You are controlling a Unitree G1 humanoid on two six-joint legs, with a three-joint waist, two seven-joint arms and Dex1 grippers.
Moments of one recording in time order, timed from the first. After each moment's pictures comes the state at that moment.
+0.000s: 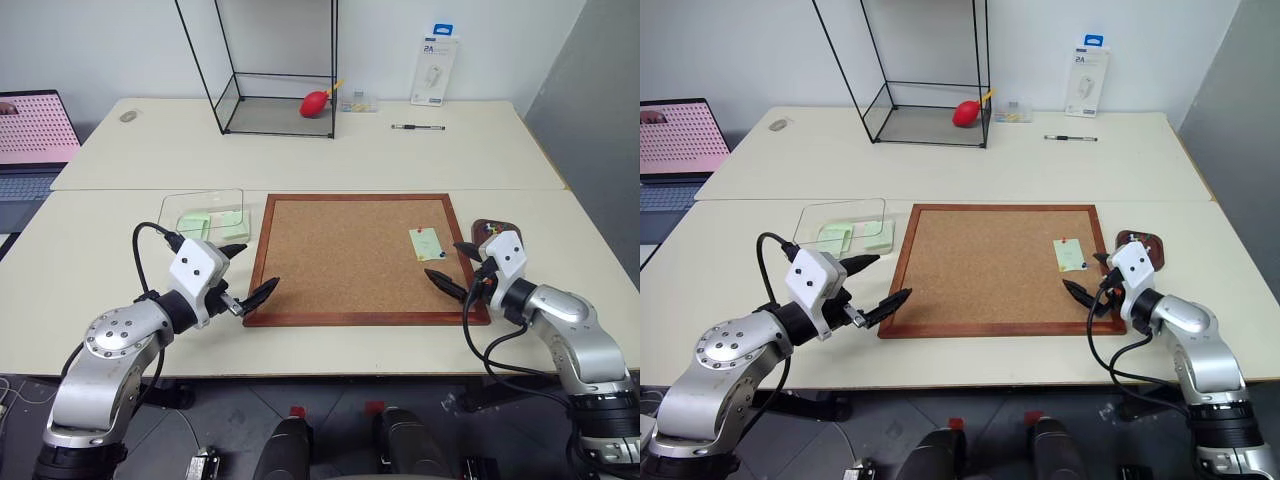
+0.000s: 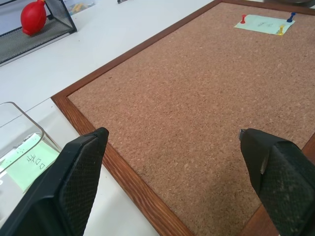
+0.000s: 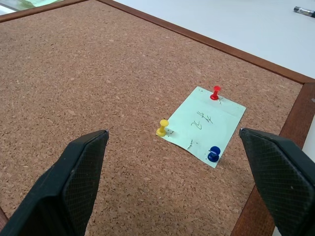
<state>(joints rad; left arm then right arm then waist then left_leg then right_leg) -0.02 0.66 0.16 -0.43 -0.35 0.45 -0.67 -0.20 -0.57 -0.06 -0.08 0.29 0.31 0.70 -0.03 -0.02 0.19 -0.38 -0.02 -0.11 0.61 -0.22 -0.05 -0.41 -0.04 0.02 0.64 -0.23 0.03</state>
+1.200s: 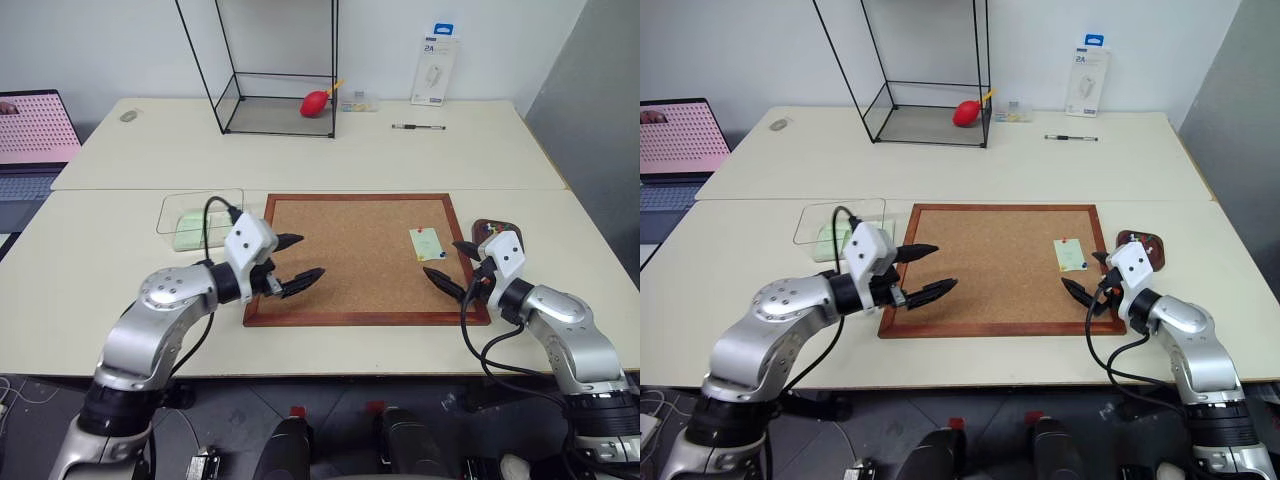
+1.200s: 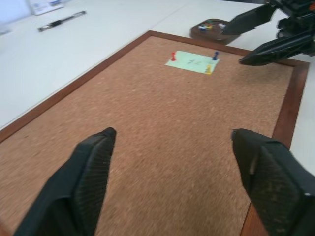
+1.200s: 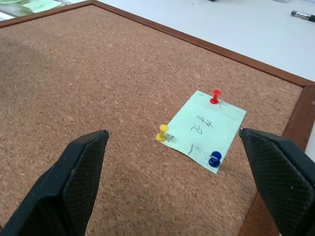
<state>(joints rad) -0.34 0.60 -0.08 -0.28 -0.38 0.53 -0.81 -0.20 -0.55 -0.06 -0.06 0.29 0.28 0.68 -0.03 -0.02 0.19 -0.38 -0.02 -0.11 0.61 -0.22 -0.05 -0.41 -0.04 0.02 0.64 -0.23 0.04</state>
